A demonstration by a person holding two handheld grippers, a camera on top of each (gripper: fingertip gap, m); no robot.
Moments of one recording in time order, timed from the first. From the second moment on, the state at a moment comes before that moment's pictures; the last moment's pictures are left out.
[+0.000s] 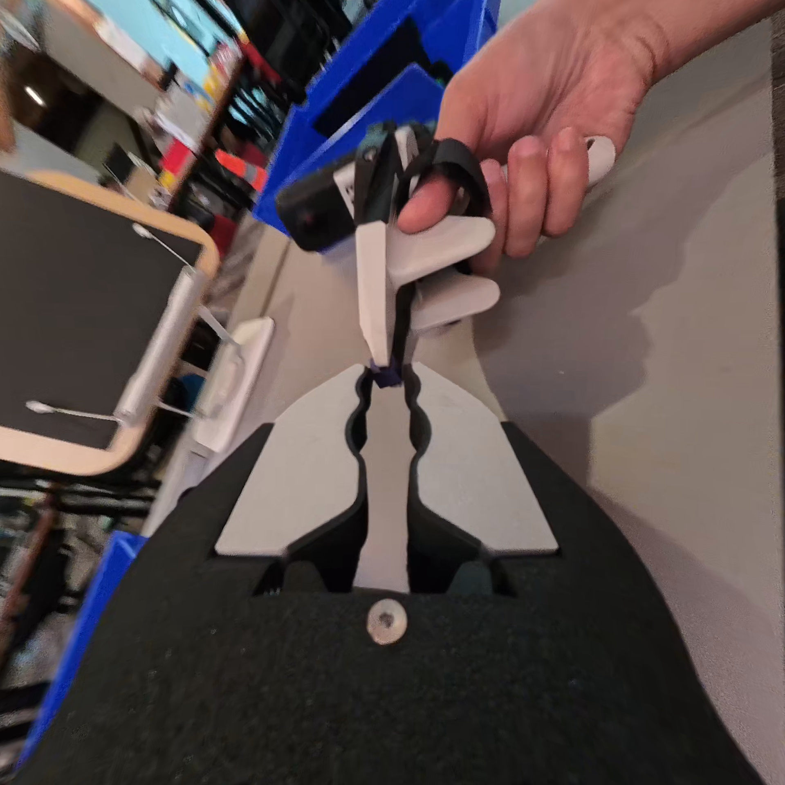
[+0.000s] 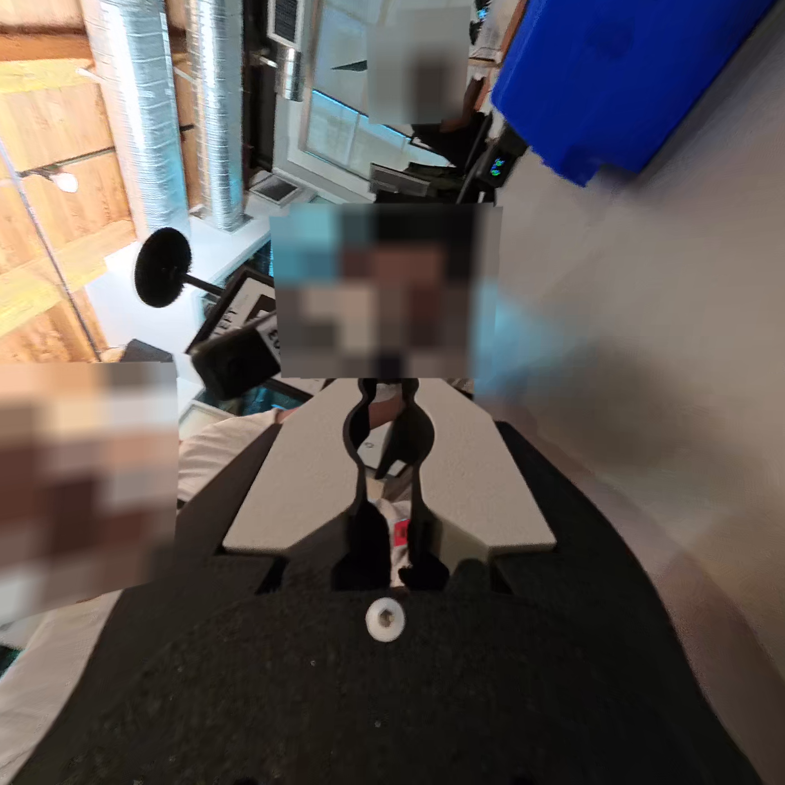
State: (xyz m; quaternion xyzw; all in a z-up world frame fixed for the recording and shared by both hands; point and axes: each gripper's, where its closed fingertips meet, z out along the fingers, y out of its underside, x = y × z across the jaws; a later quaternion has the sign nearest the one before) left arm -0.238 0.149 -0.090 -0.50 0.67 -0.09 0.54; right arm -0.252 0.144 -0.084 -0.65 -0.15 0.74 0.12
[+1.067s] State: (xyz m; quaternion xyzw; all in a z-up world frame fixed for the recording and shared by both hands) left arm -0.261 0.142 -0.106 -0.71 0.38 -0.47 0.37; right arm -0.272 0.151 -0.103 -0.51 -0.60 -0.15 0.60
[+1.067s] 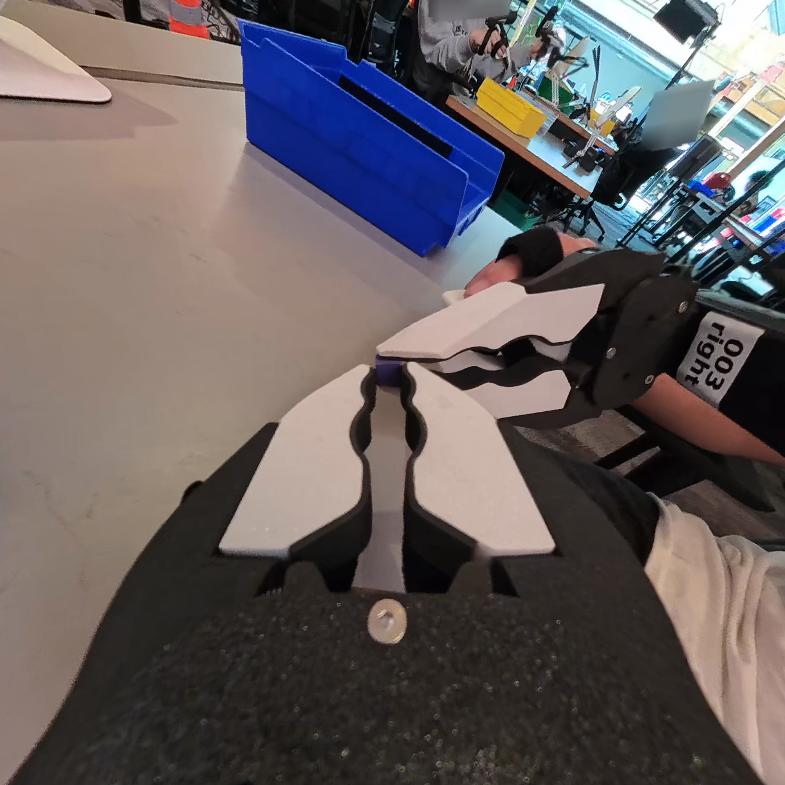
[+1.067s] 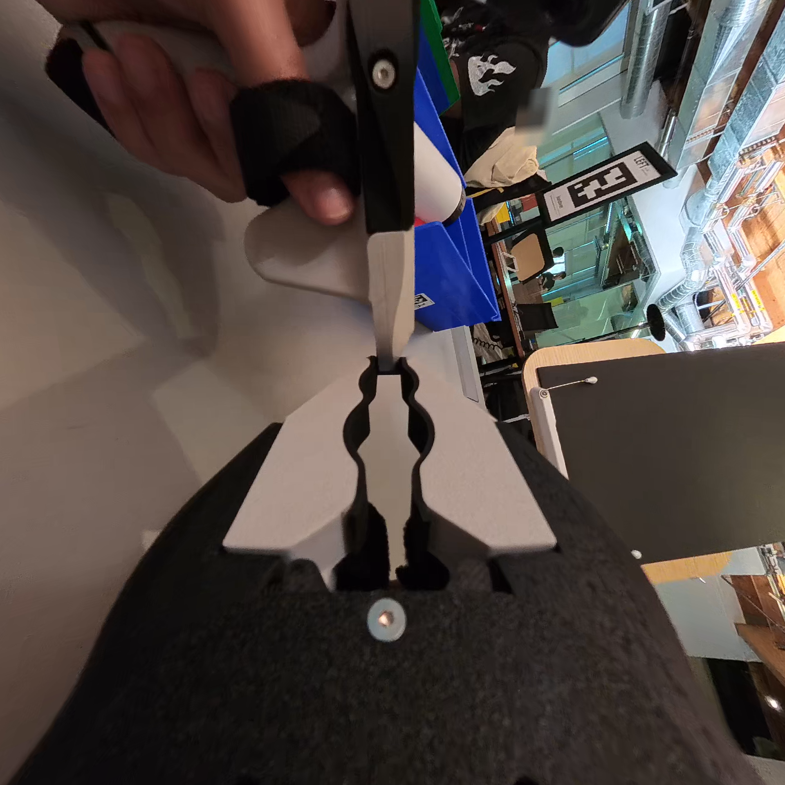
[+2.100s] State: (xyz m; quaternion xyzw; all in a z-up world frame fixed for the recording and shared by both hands) left arm -0.261 0.100 -0.062 -0.57 0.41 -0.63 0.32; right arm -0.271 0.106 -0.057 -0.62 -0.34 0.60 0.37
